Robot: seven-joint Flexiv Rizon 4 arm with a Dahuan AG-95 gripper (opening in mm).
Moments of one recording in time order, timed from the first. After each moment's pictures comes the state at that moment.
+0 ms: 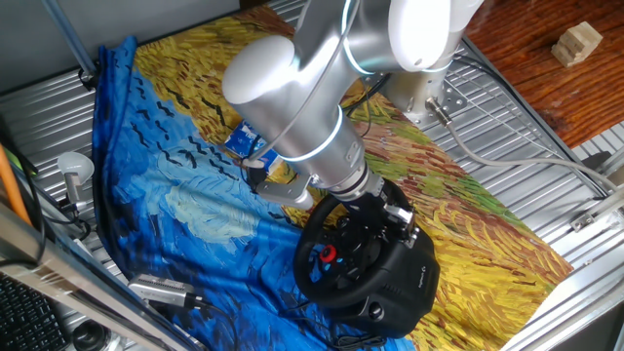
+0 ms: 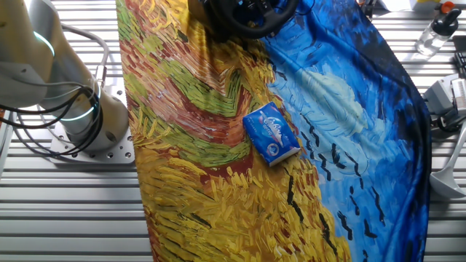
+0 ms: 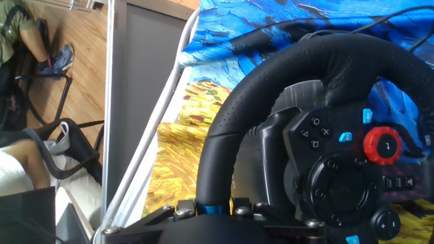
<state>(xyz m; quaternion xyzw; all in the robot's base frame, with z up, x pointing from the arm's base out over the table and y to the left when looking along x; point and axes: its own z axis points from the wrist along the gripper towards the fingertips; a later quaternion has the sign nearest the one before) 0.362 0.392 0.249 0.31 -0.91 -0.27 0.12</state>
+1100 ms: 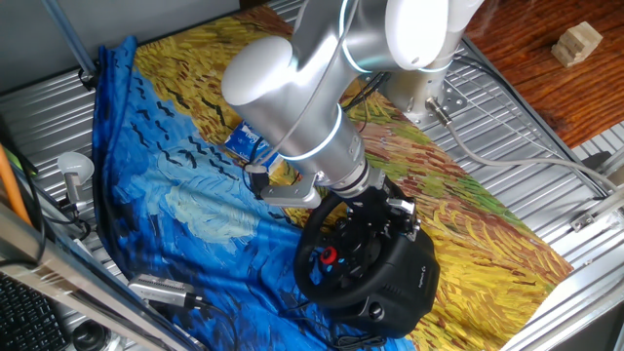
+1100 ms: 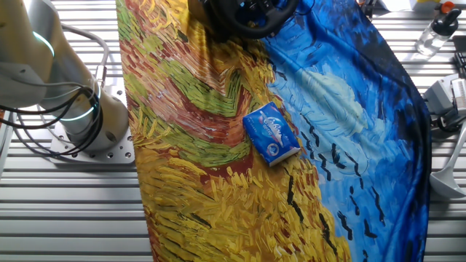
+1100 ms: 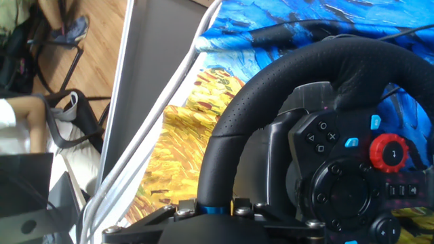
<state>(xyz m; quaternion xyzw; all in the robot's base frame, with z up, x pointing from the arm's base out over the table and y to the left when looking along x) 0.353 0.383 0.248 0.37 -0.88 -0.27 0.12</state>
